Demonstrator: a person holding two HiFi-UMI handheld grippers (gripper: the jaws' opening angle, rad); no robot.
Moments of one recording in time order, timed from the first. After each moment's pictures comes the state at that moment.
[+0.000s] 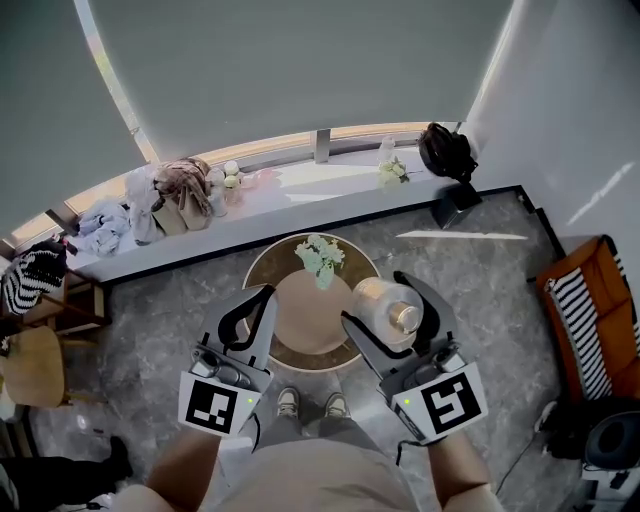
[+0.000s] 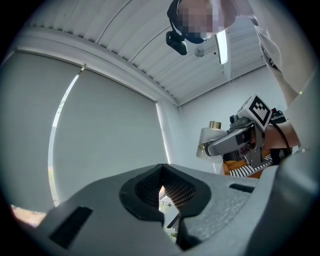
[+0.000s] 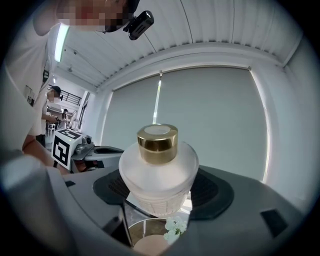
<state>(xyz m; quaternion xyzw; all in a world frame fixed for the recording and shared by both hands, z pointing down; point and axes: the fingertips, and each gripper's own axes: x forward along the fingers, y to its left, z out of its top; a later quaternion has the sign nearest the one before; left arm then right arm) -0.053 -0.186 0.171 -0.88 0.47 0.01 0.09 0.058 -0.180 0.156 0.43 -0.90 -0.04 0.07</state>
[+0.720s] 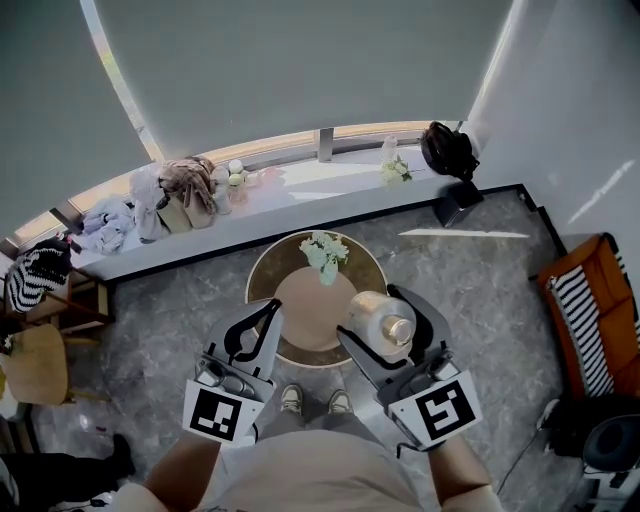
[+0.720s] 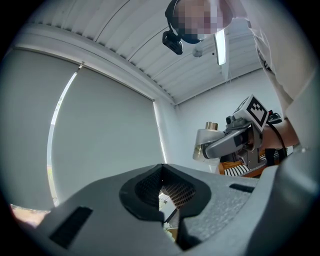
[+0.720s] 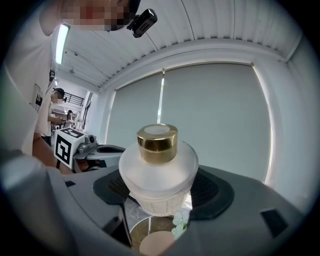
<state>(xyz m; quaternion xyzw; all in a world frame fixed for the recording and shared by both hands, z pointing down) -0.057 -0.155 0.183 -0.89 0.45 -0.01 0.08 0.043 -0.150 0.170 0.42 -0.90 -0.02 0.08</state>
